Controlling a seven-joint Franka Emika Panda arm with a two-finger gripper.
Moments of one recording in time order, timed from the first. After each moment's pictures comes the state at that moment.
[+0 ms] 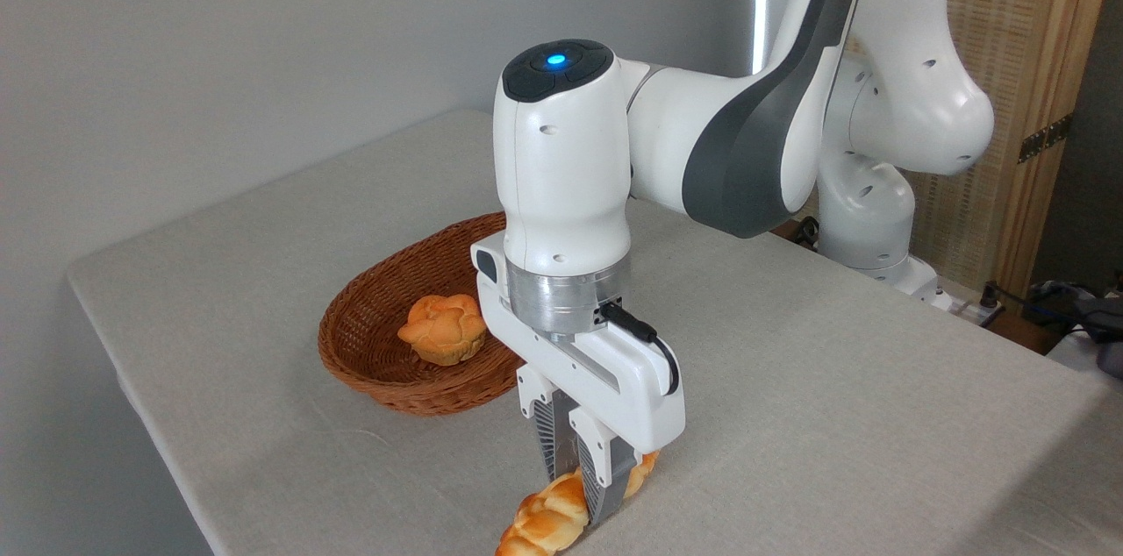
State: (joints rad) arm 0.00 0.02 0.19 -2.13 -0.03 2.24 1.00
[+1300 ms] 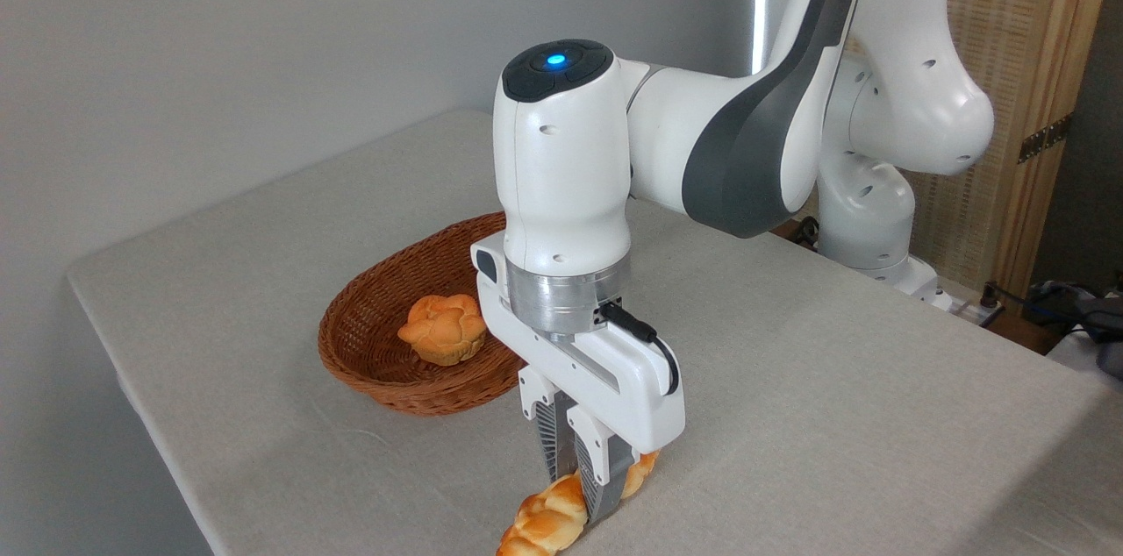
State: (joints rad) arm 0.00 0.02 0.19 -2.13 -0.03 2.24 1.00
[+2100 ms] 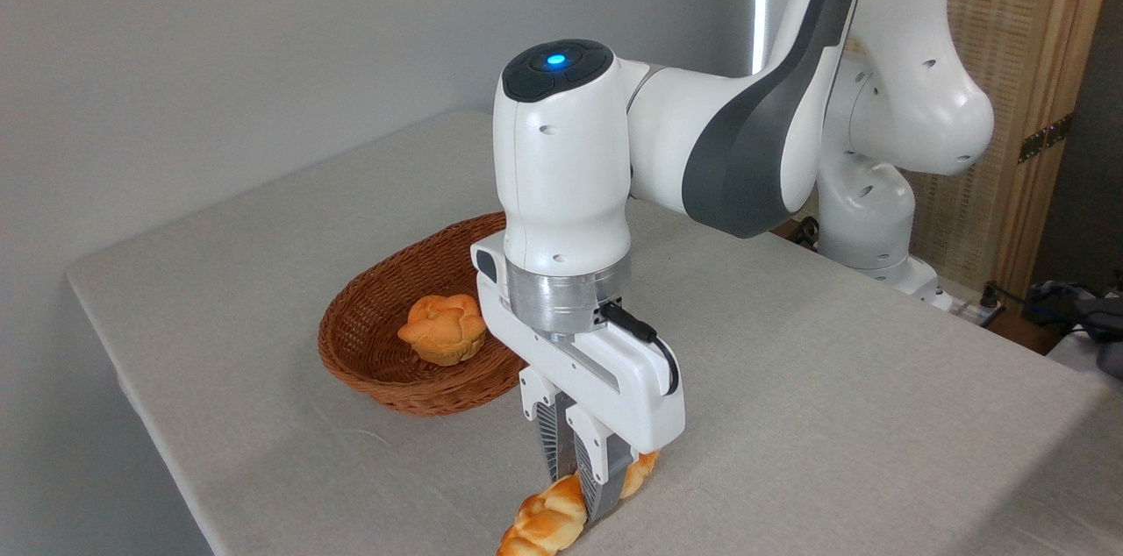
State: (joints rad) arm 0.00 0.02 0.19 -2.13 -0.03 2.24 1.00
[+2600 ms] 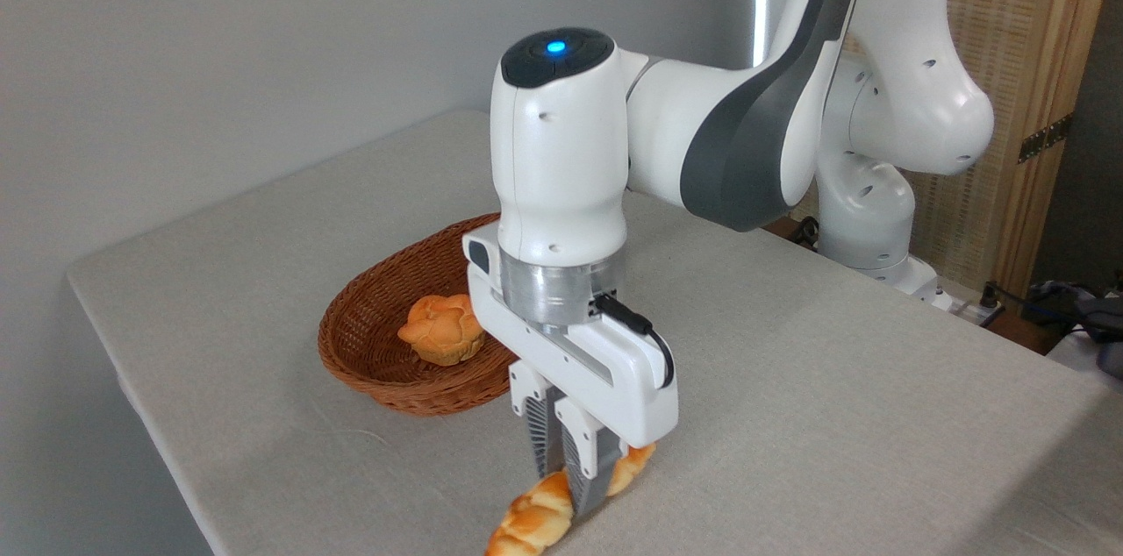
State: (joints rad) arm 0.00 0.02 0.19 -2.10 -0.06 2.24 1.00
